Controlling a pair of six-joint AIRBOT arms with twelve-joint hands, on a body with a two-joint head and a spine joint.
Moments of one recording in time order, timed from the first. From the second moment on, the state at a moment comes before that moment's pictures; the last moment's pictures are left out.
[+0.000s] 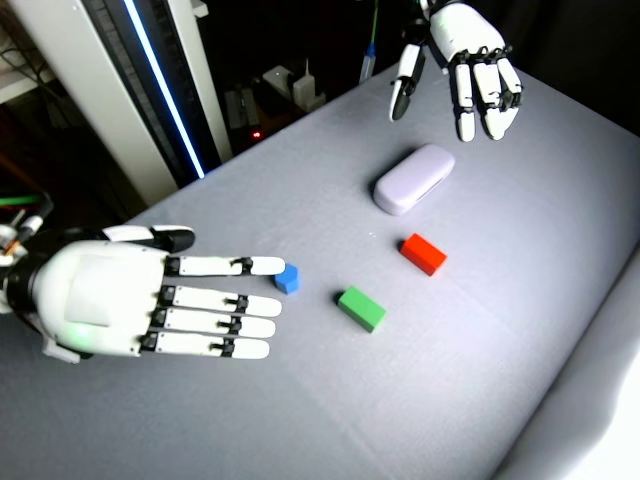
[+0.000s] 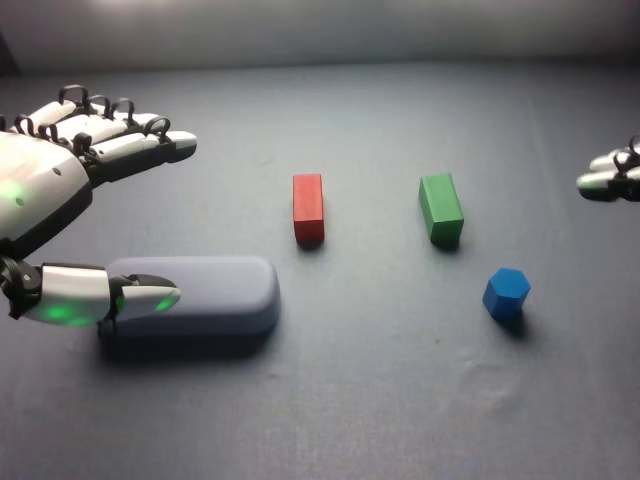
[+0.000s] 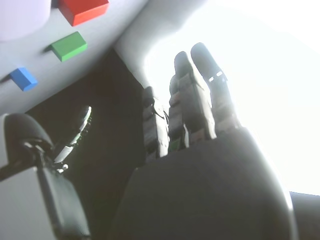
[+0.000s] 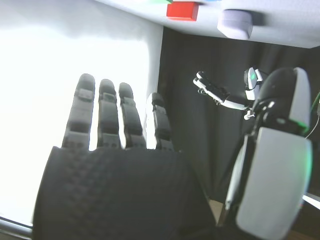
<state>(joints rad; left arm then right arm) 1.07 -0.79 0.96 -0.20 -0.99 0.92 -1.00 -0.86 1.17 -0.10 1.03 -0.46</state>
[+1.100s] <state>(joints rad) 0.89 -1.00 1.15 -0.24 -0.48 1.17 -1.00 -0.87 1.17 -0.12 1.03 -0.45</state>
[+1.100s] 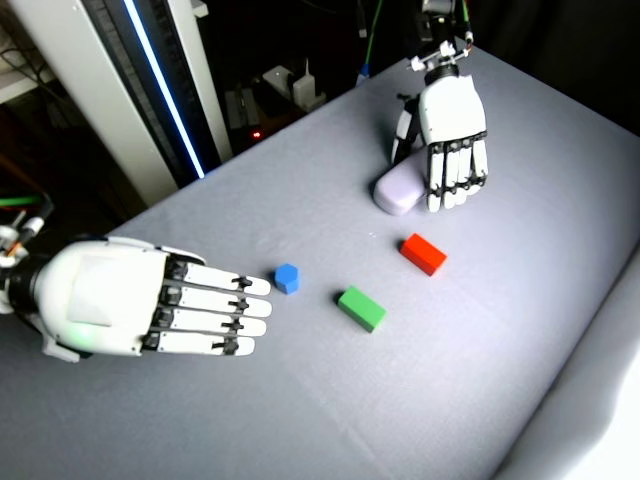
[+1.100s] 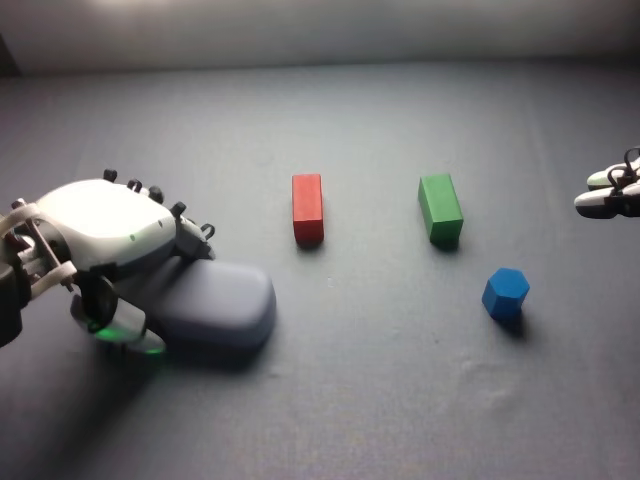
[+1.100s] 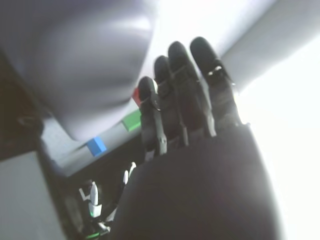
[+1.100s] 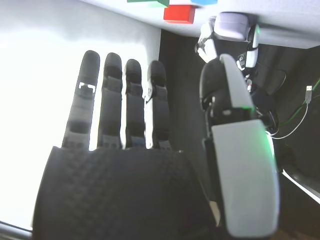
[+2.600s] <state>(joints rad) 0.55 -1.39 1.45 -0.22 -0.43 1.04 -0.98 -0.90 1.20 -0.14 1.02 -0.44</state>
